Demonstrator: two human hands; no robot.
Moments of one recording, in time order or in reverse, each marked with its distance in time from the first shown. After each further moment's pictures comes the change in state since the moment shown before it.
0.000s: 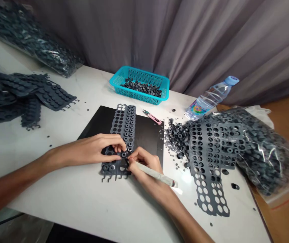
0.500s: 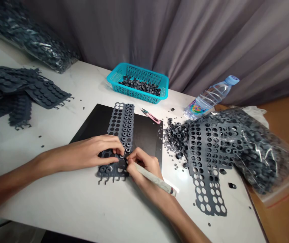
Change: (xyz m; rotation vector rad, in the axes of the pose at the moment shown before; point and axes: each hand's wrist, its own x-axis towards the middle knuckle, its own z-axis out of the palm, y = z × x) left_hand 0.000 0.002 0.004 0.053 -0.033 0.007; right_hand 0.000 -0.004 0.003 -0.133 0.050 -0.032
